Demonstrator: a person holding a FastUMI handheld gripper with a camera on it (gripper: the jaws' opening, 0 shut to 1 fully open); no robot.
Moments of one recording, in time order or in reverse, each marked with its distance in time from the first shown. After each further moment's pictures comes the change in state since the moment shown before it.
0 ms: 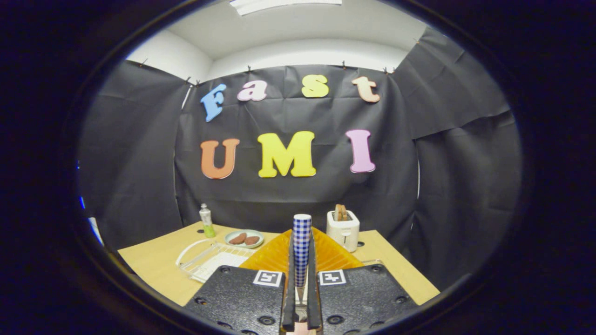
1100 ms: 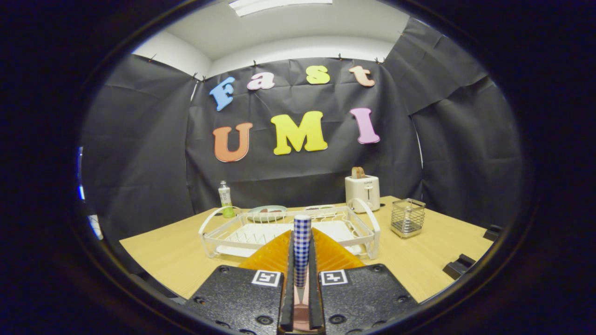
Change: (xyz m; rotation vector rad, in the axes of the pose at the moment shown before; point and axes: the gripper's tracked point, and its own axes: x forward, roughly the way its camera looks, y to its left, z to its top) arm -0.015 0.082 -0.162 0.084 -0.009 -0.024
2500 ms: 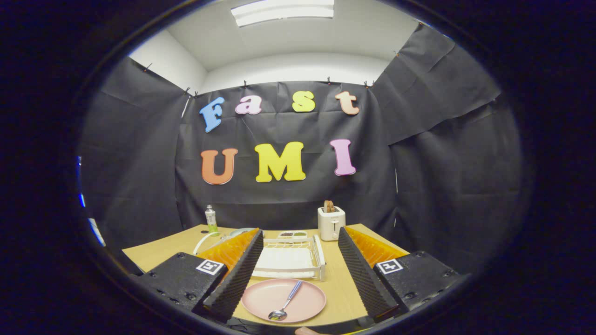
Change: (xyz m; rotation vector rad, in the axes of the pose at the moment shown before) arm -0.120 -0.069 0.125 -0.012 -0.088 -0.089
